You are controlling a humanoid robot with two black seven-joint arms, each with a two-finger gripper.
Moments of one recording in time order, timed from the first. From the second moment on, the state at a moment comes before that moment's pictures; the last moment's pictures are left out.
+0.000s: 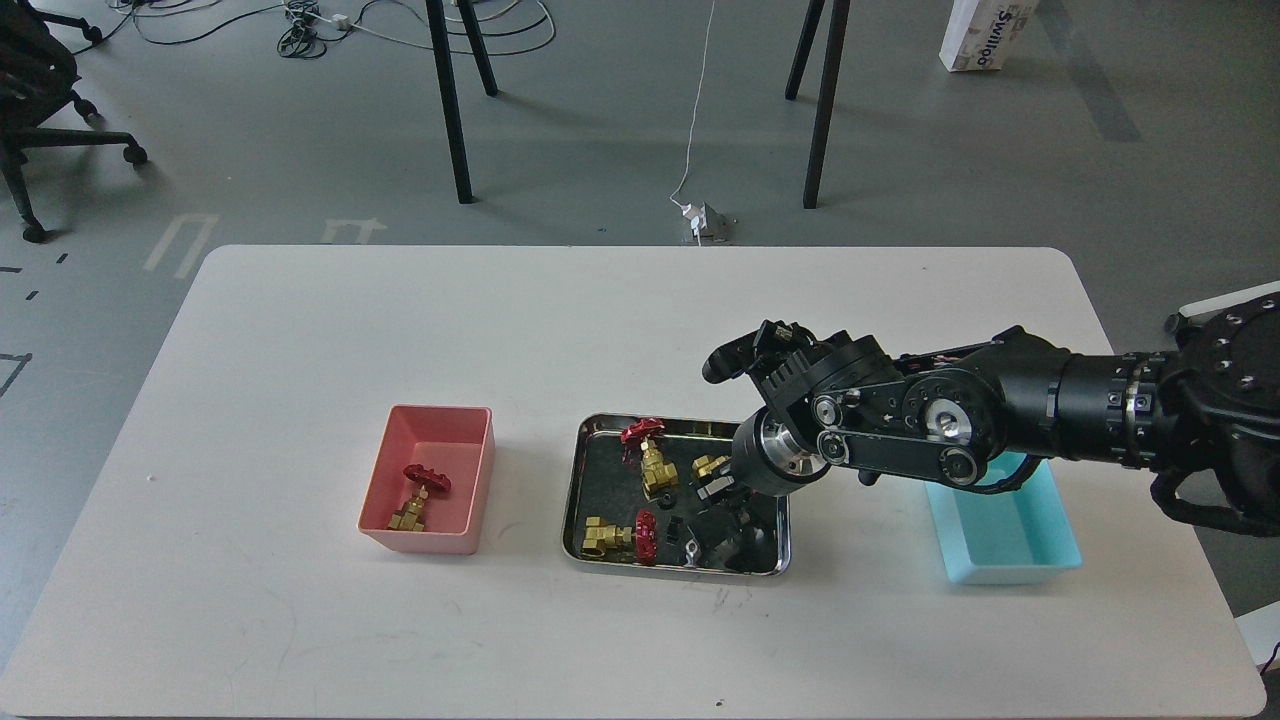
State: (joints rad) left arm -1.19 0.74 -0.82 -1.00 1.03 -0.16 -0.08; right arm 1.29 -0.09 -0.42 1.01 -1.00 0.49 -0.14
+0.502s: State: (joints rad) left arm -1.19 0.76 -0.82 -1.00 1.03 -0.16 -0.08; right arm 1.27 -0.11 -0.44 1.01 -1.01 0.49 -0.14
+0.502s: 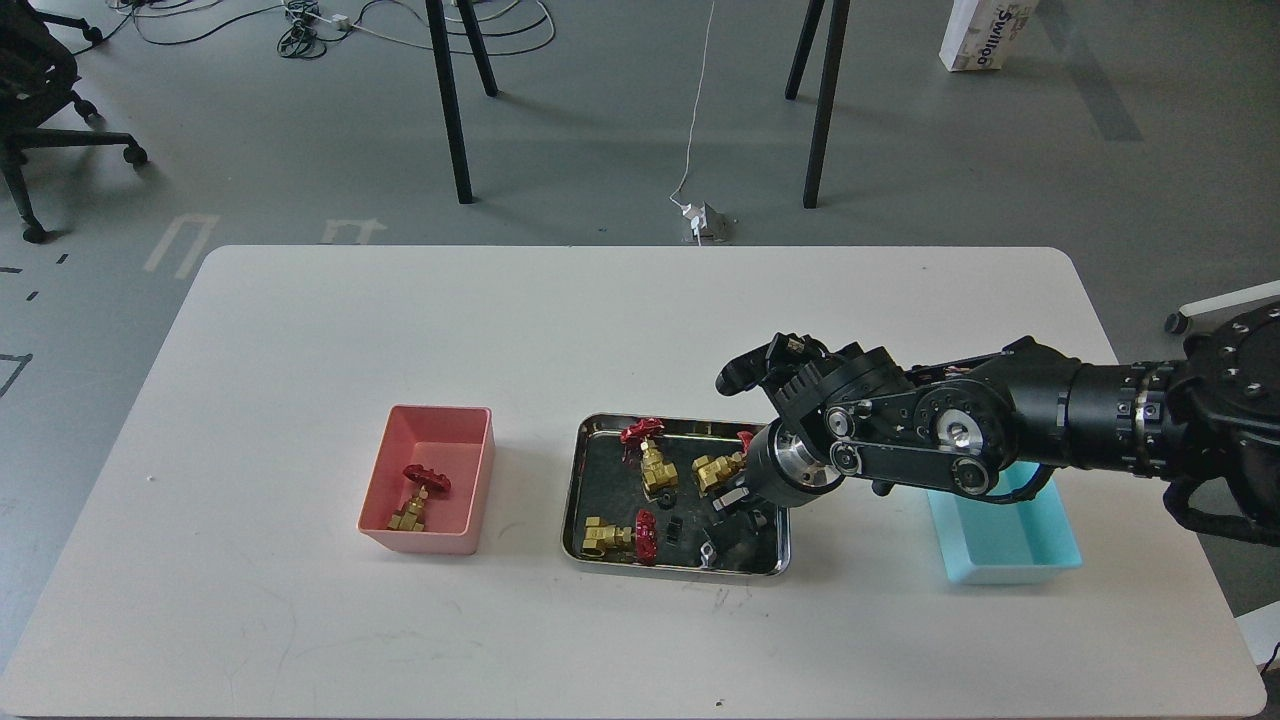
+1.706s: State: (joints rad) left arm -1.19 0.78 -0.83 -1.00 1.02 -0.16 -0.08; right arm 1.20 0.00 -0.43 0.85 -1.01 0.49 -0.14
